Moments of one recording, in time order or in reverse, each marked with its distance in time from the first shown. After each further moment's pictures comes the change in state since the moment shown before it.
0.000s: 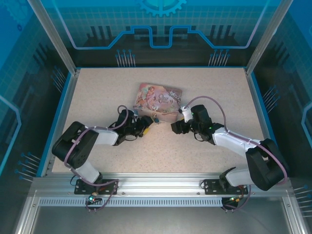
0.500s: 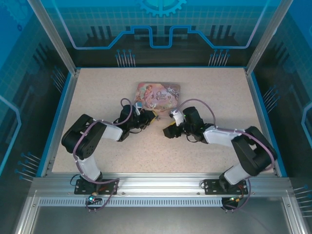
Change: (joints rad) left arm 0.005 0.181 0.098 0.309 0.037 -0.023; right arm 0.056 0.154 0.005 0.150 -0.163 0.005
